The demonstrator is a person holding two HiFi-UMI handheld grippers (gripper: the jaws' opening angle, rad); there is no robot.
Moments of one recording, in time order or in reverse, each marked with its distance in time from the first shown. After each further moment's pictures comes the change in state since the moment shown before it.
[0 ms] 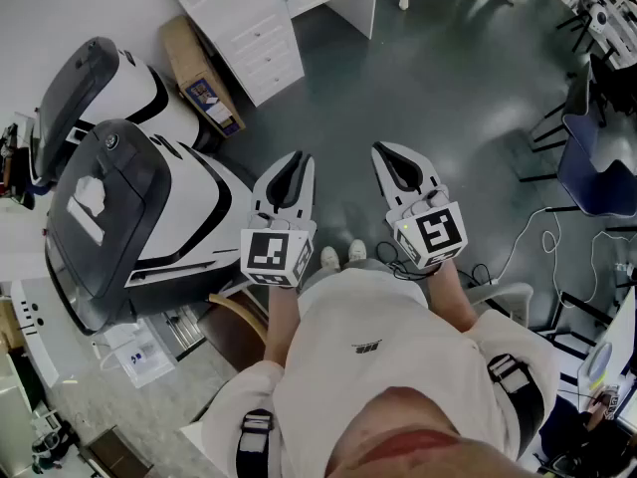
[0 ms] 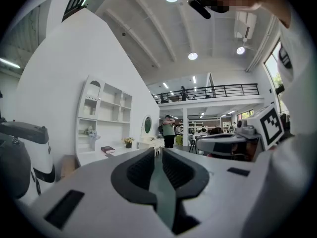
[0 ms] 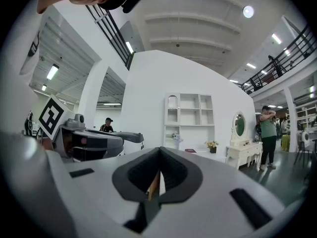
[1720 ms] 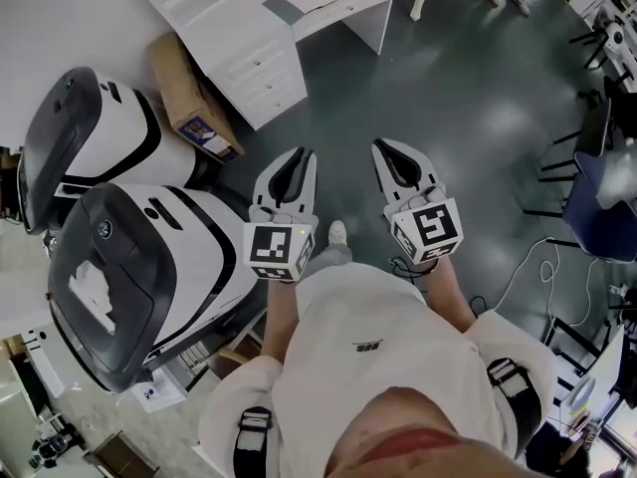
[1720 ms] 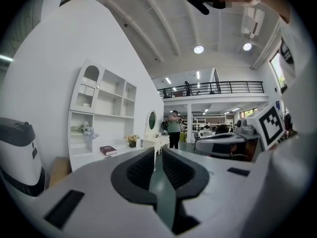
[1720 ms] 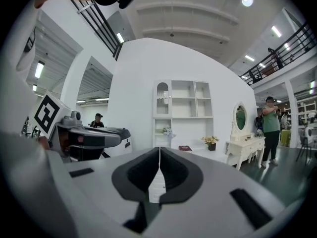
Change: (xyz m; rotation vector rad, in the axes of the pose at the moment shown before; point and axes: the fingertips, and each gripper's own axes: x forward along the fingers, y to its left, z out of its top) left arm 0.182 0.100 0.004 -0.006 0.042 0.005; right arm 0.168 -0.126 -0.018 0.036 0.068 -0.029
